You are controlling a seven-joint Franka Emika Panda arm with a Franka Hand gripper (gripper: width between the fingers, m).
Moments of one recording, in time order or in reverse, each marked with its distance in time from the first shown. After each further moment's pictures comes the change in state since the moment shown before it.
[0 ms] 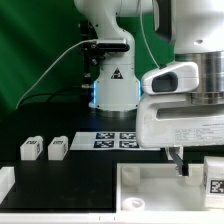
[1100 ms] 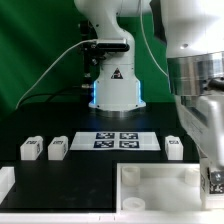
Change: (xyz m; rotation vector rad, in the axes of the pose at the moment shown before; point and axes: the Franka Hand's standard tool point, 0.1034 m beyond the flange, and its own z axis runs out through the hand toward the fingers) arm -0.001 -0.001 0.003 0.059 -0.034 1.474
